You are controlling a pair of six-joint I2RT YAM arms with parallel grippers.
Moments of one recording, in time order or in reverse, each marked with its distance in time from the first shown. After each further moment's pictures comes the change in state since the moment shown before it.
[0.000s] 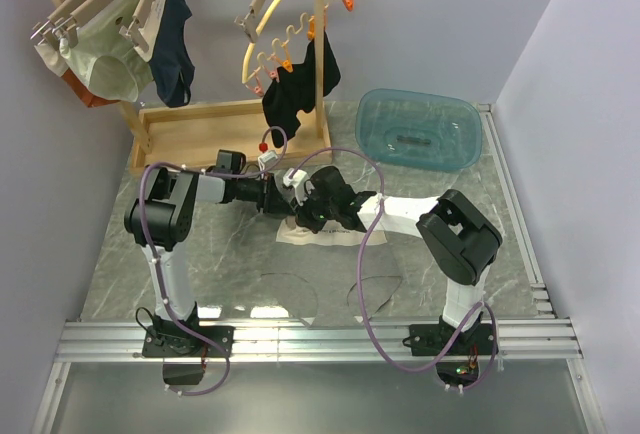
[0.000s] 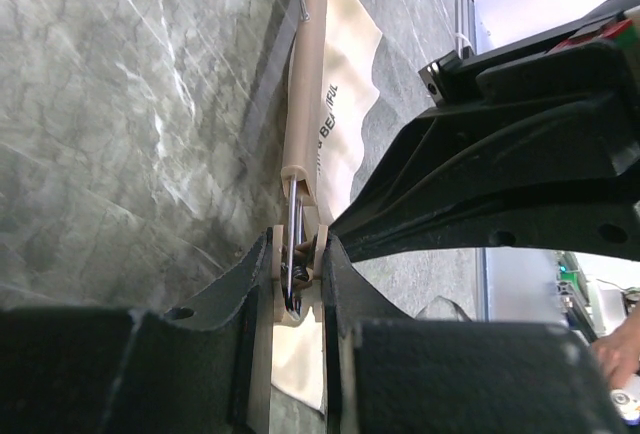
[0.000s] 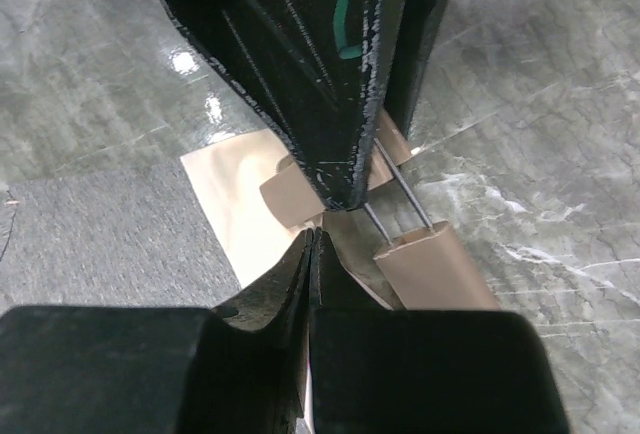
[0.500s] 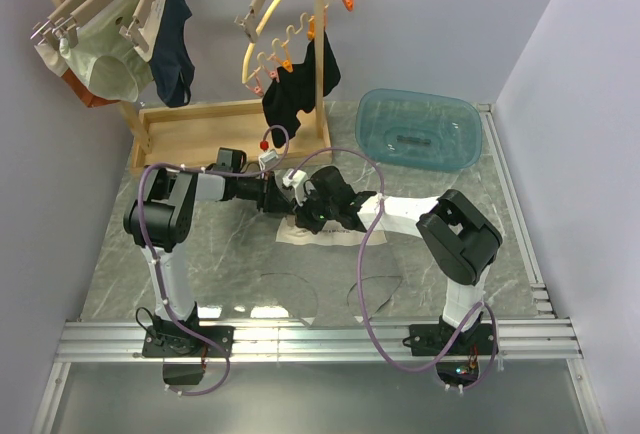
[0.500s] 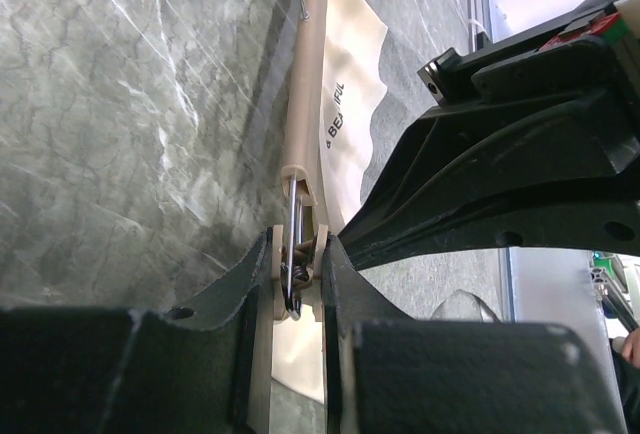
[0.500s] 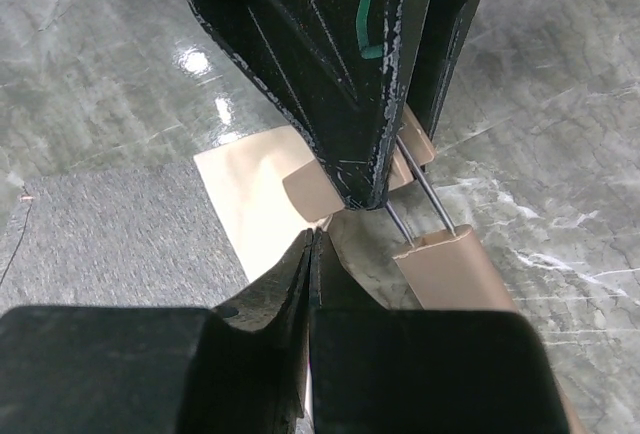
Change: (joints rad) left arm -0.002 -0.012 0.022 -0.057 -0.005 0.108; right arm 0.000 0.000 0.000 0.001 -0.025 0.000
